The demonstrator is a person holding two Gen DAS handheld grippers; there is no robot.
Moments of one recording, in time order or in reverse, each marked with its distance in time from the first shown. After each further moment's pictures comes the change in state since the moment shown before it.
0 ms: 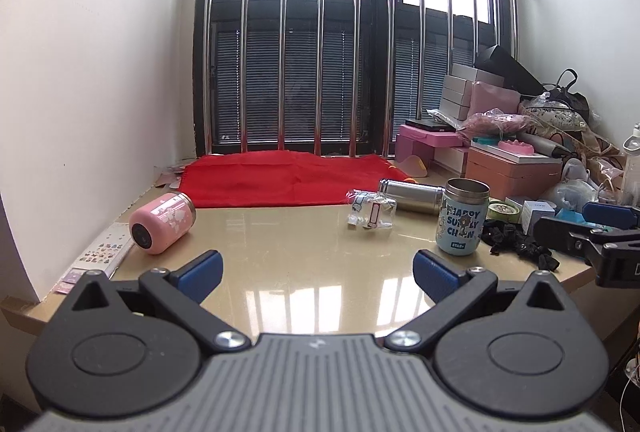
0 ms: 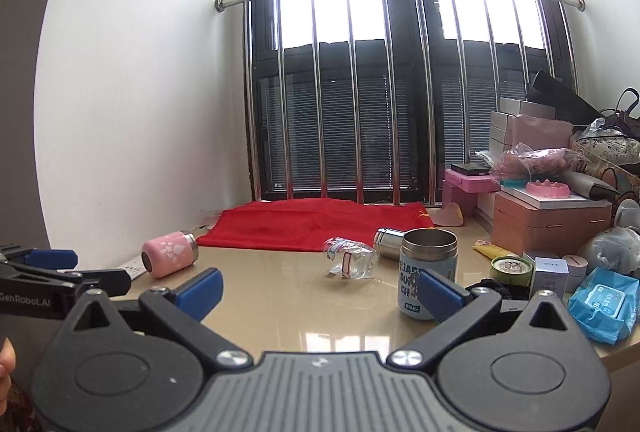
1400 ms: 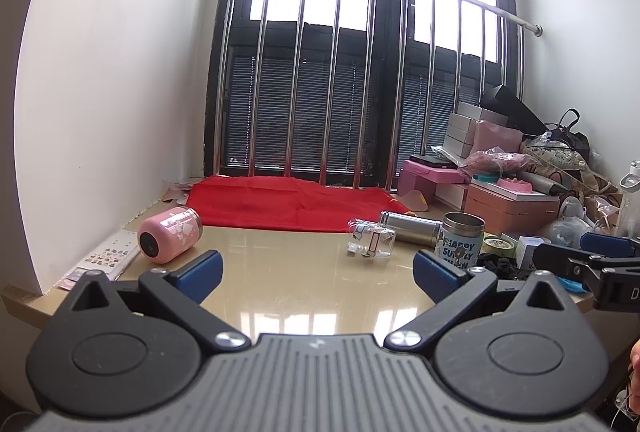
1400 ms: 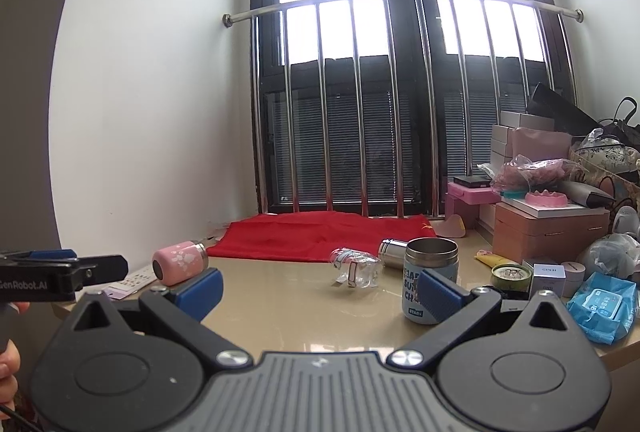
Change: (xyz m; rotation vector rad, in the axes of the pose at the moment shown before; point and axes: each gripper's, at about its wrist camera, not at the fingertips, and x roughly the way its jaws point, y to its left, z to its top) left arm -0.023 0.012 -0.006 -0.061 -0.098 0.004; right arm -0.021 0.005 -0.006 0.000 -0.044 0.017
